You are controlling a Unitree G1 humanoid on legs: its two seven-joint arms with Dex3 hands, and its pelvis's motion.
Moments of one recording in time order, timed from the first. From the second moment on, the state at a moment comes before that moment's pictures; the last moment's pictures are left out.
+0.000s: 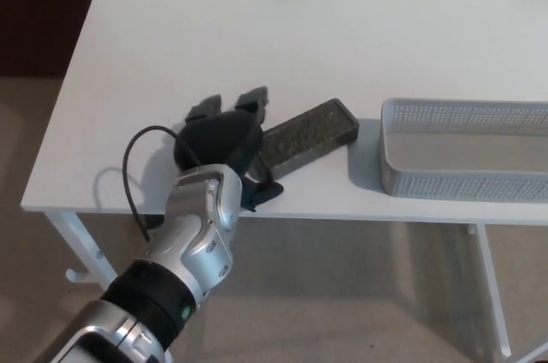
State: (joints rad) left_arm -0.61 0.13 -0.52 0.65 0.69 0.44 0.17; right_arm -0.02 -0.39 -0.09 1.17 -0.04 -0.30 -0.01
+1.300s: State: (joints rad) left_arm -0.71 0.02 -0.54 0.78 0.68 0.46 0.12; right_arm -0.05 -0.39 -0.09 1.15 -0.08 -0.26 -0.03
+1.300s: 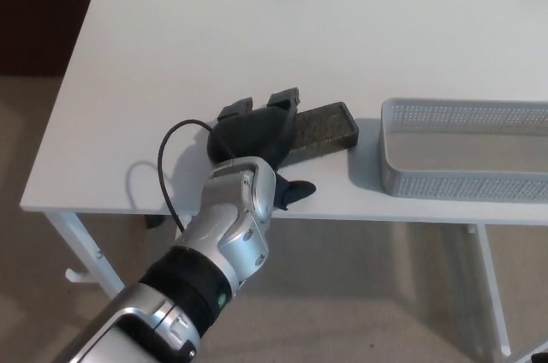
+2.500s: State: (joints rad) left_arm -0.83 0.12 -0.57 0.93 0.69 0.30 0.00; right_arm -0.07 -0.39 -0.09 1.15 -0.08 -0.25 -0.01
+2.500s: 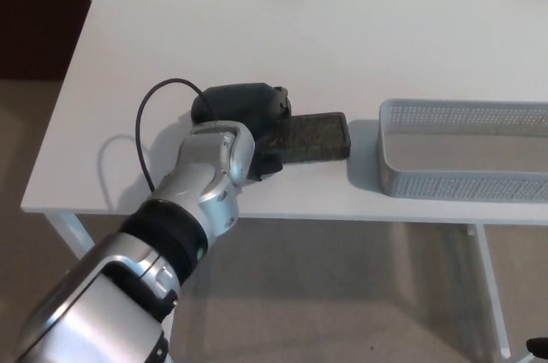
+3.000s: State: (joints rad) left_arm -0.75 0.13 -0.45 0.86 0.65 0.23 0.02; right_arm -0.07 -0.39 -0.09 1.17 -0.08 -0.25 -0.01
